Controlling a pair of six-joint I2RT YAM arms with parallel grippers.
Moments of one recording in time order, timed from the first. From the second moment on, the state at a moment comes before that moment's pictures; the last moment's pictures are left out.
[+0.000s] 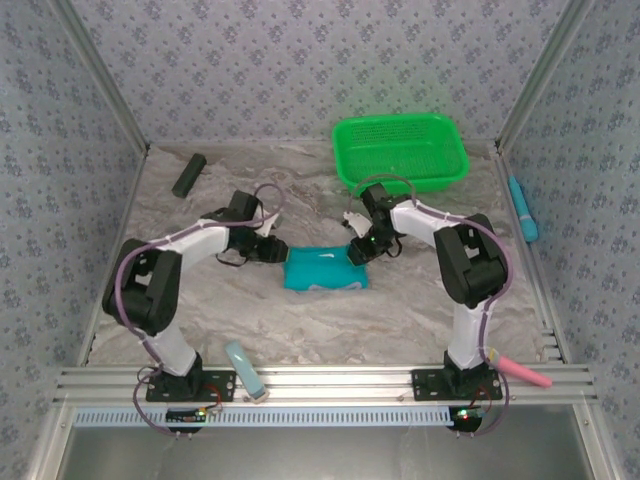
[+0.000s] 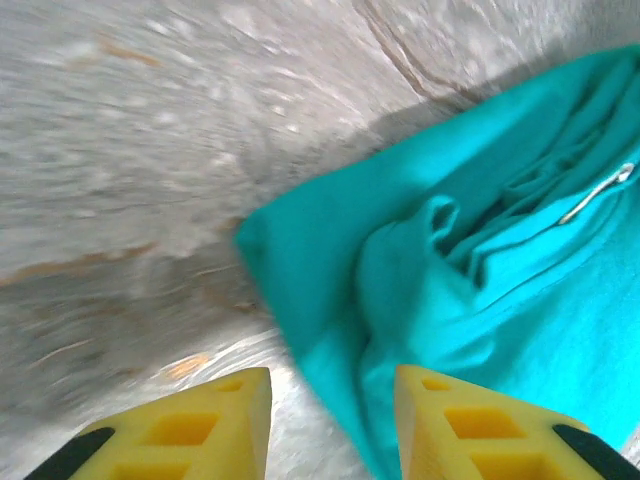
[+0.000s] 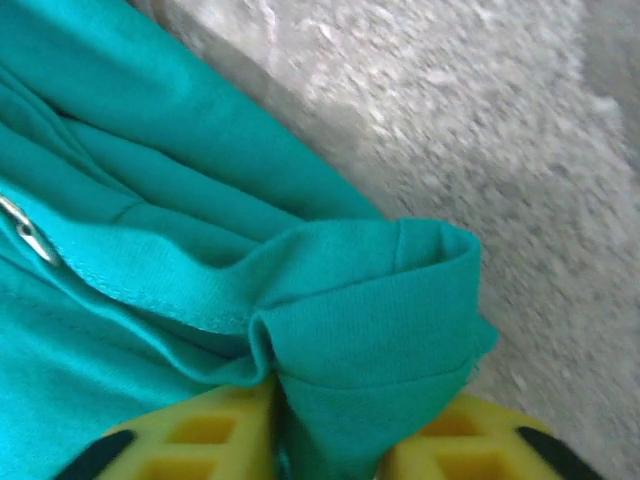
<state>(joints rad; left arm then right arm) -0.37 1.67 1.01 -0.49 0.43 -0.16 0.43 1.93 1.27 -0.72 -0.34 -0.19</state>
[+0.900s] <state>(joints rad) -0.62 1.63 0.76 -0.03 0.20 -0.36 0.71 1.56 0.67 0.32 0.04 0.33</state>
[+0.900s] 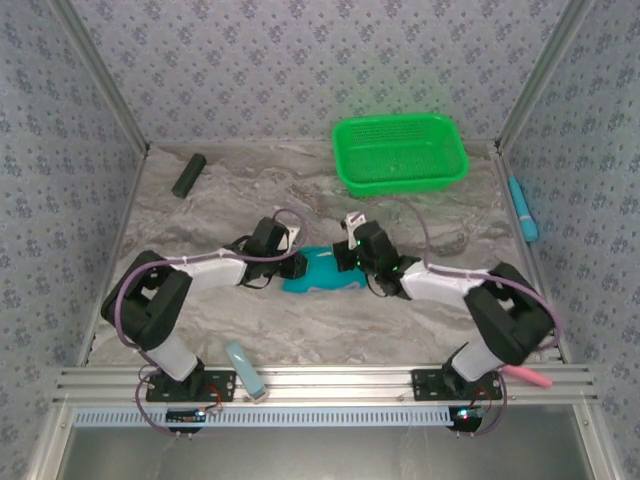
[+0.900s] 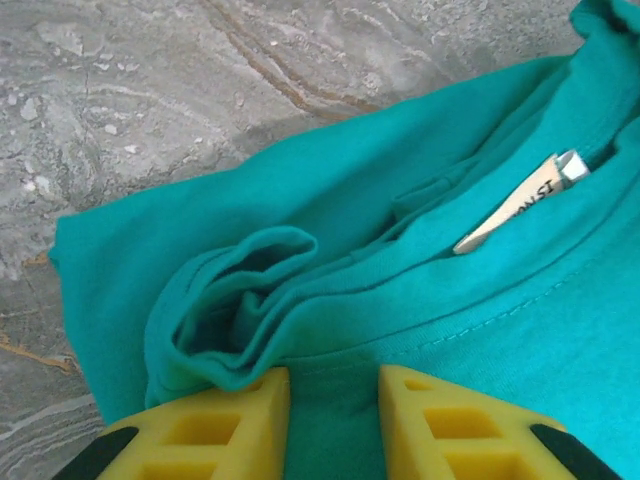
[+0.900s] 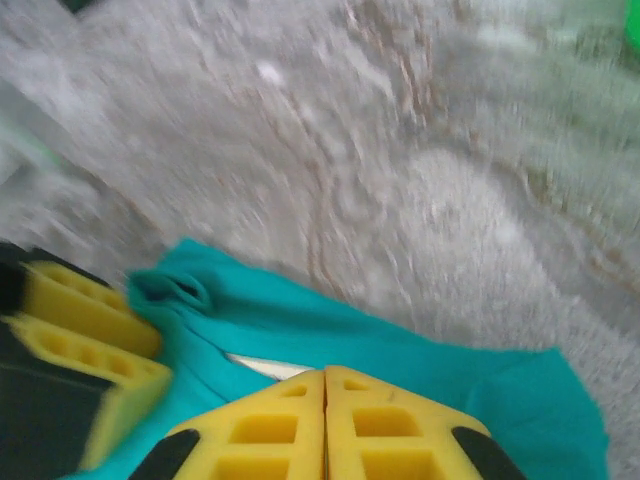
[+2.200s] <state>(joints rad) -0.09 1.21 0.39 0.13 -0.09 0.04 0.06 0.98 0.36 0.39 0.05 0.04</state>
